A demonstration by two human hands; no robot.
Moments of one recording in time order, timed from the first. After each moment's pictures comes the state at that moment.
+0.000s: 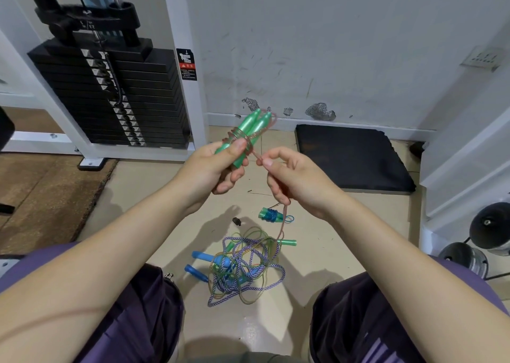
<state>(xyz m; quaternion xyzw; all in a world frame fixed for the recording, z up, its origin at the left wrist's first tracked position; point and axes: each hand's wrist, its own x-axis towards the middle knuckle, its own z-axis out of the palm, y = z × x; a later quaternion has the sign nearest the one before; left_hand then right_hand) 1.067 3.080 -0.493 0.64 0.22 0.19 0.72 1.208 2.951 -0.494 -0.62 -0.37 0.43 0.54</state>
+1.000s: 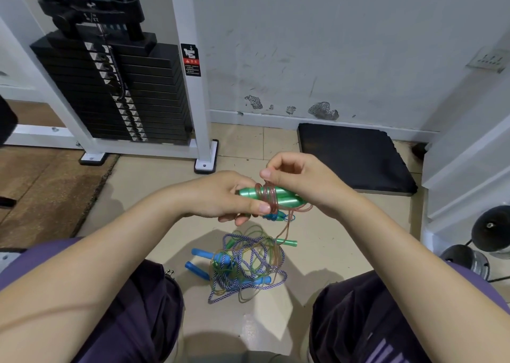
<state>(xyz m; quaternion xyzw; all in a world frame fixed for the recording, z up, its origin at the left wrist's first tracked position) 1.054 3.076 -0.491 0.82 0.11 -0.10 0.55 1.207 2.944 -0.485 -0.67 -0.44 0.38 0.46</state>
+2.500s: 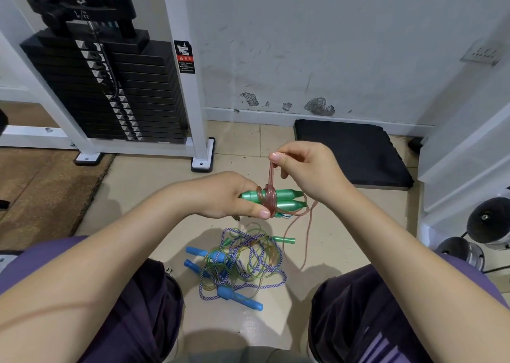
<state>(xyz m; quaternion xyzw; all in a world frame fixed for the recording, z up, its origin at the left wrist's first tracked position) 1.069 3.071 -0.493 0.89 0.13 -0.14 0.42 1.217 2.944 -0.486 -0.77 -0.44 0.17 0.42</state>
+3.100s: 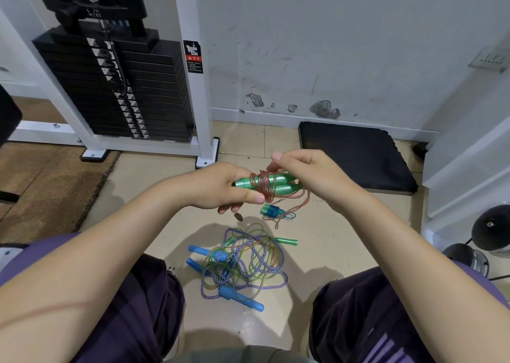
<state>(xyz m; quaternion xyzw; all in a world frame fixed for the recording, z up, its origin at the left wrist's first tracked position) 1.057 3.090 -0.499 0.87 0.15 -0.07 0.46 1.213 2.944 -0.482 -0.74 -0.40 0.33 0.43</state>
